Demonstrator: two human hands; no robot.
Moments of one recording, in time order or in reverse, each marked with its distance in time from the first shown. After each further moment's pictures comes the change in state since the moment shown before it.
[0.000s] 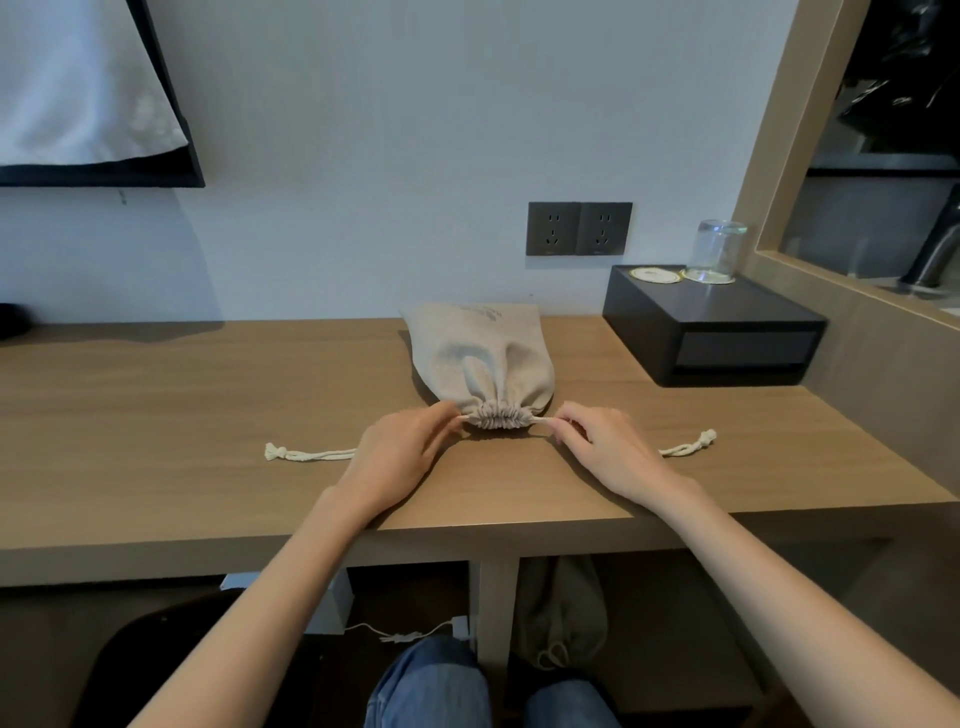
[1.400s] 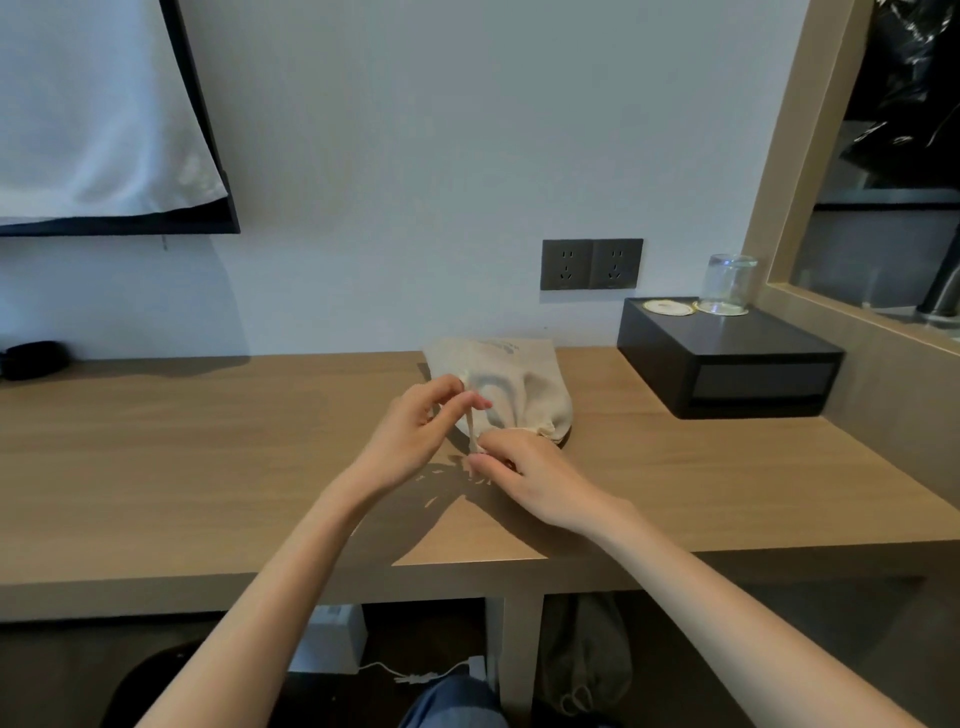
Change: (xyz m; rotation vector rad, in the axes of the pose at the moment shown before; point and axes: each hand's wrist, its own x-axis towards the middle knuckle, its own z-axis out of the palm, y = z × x) left_hand 0.024 0.014 -0.055 -0.687 0.063 -0.106; right_hand 0.027 -0.075 0.025 0.208 -0.073 -0.266
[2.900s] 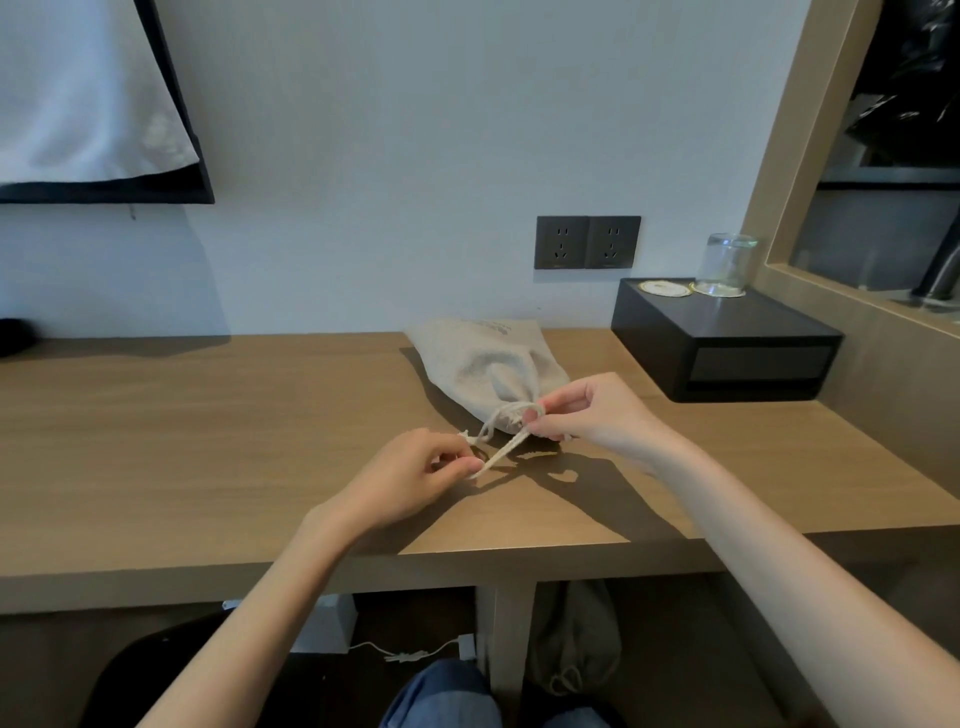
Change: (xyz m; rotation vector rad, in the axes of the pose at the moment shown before) left_hand -0.024 -0.025 0.014 0.326 -0.319 -0.016; right_hand -0.007 0.009 -0.064 0.496 0.065 0.531
